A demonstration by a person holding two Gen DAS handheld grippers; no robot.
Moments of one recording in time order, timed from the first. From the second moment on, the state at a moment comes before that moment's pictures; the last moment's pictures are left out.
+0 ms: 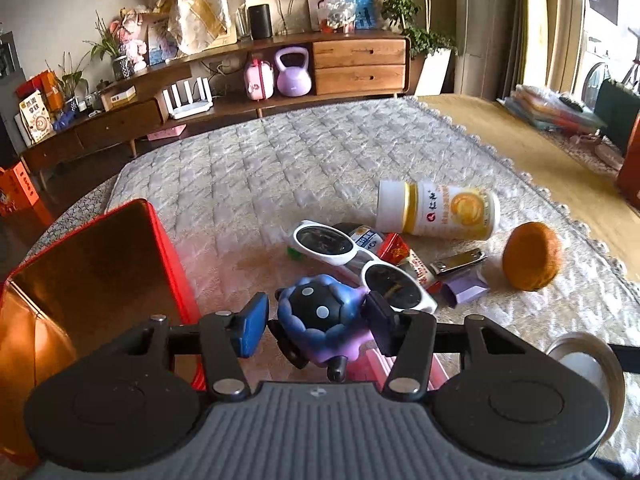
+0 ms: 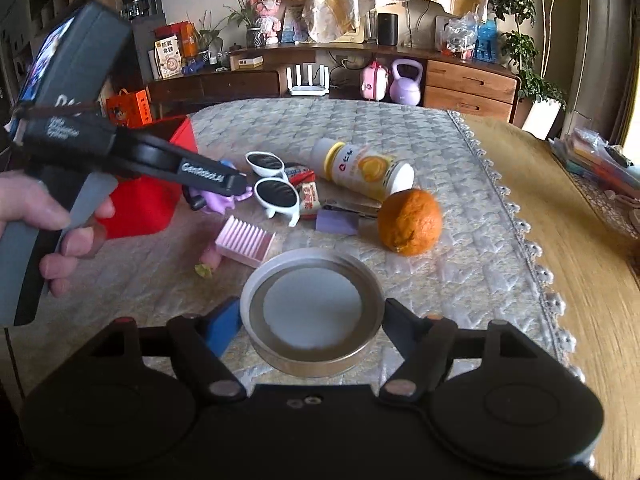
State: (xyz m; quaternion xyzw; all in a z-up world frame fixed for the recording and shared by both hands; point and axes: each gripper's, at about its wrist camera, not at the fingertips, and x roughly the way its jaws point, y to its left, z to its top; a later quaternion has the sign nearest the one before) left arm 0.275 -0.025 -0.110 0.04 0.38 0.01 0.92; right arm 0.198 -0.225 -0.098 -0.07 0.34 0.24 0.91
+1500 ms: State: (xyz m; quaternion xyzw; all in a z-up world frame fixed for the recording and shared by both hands) left arm 0.266 0.184 -0.069 -0.02 0.38 0.08 0.92; right arm 0.254 0.003 -0.059 -0.18 0.33 0.36 0.85
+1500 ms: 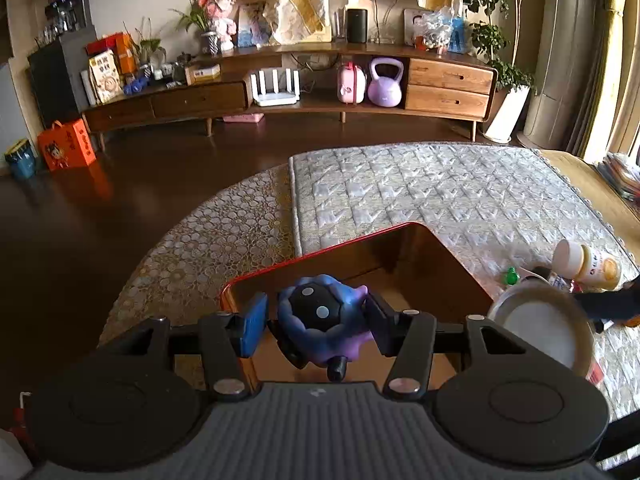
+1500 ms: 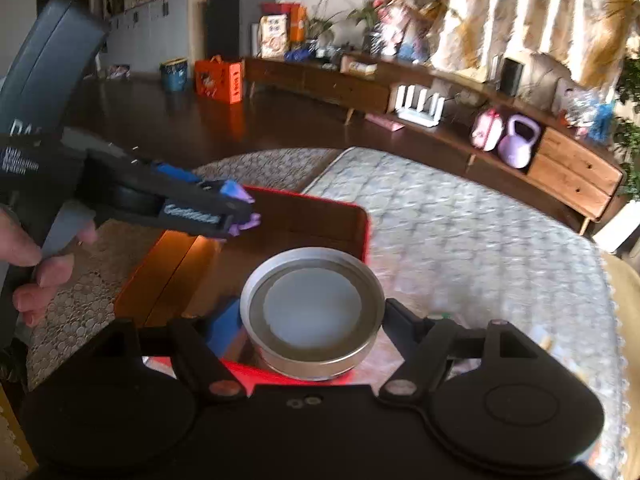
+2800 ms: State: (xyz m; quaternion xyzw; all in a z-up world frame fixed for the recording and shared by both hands) left arm 0.297 0.196 -0.107 0.01 0.44 0.07 0.90; right arm 0.248 0.036 -0.087 -0.14 0.39 0.39 0.83
